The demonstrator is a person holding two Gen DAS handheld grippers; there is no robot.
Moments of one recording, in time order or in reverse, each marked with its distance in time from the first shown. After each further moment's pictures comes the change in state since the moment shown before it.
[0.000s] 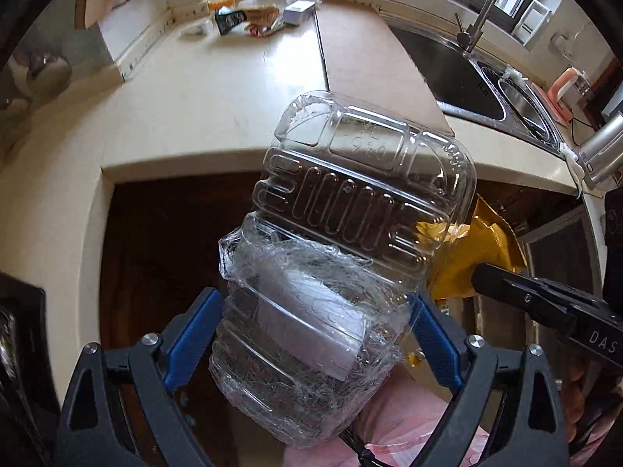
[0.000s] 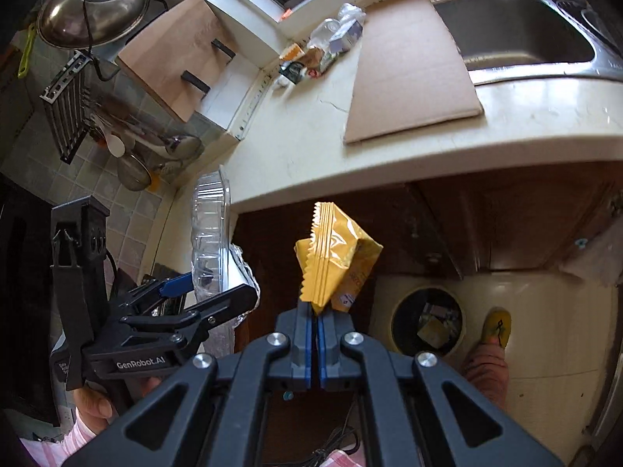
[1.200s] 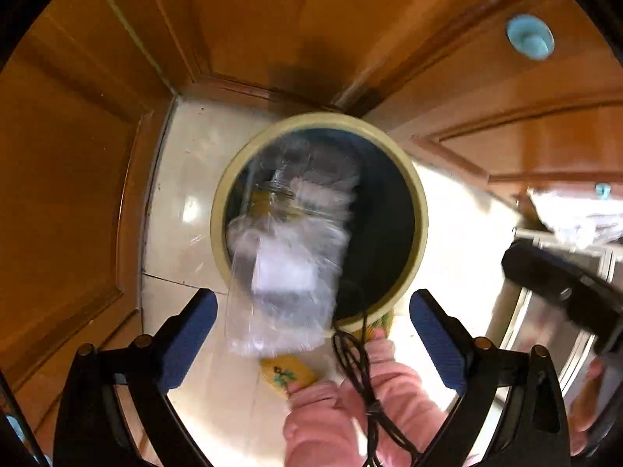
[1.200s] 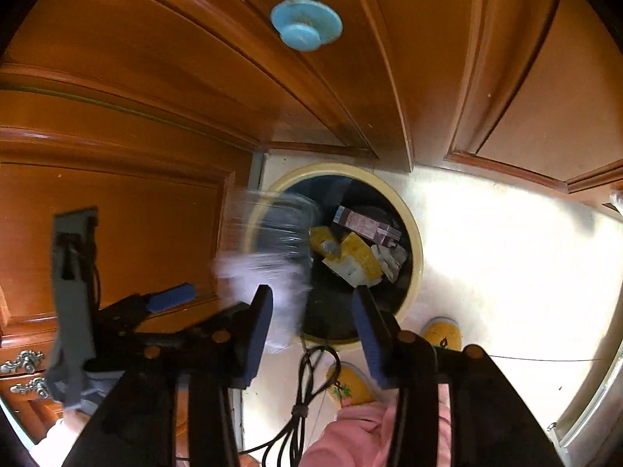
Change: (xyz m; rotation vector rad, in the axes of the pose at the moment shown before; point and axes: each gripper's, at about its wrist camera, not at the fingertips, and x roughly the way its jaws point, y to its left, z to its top) left arm 0.440 0.098 -0.158 -0.279 0.395 -0.048; right arm 0.335 -0.232 -0.100 -0.009 0.425 -0.251
